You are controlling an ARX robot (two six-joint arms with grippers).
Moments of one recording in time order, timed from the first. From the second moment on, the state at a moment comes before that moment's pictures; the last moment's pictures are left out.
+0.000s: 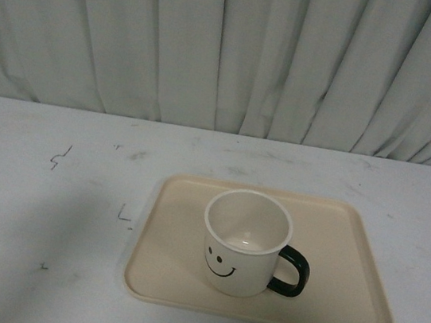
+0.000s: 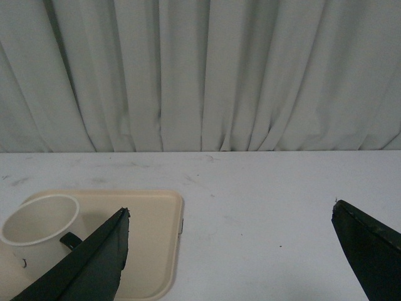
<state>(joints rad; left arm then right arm) -0.18 1.17 0.24 0.90 -0.17 -0.01 0.00 0.00 0.01 0.00 0.00 -0.01</state>
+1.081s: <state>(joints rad) 0.00 0.52 0.01 0.51 0.00 -0.01 0.00 0.00 0.01 0.00 0.00 -0.01</state>
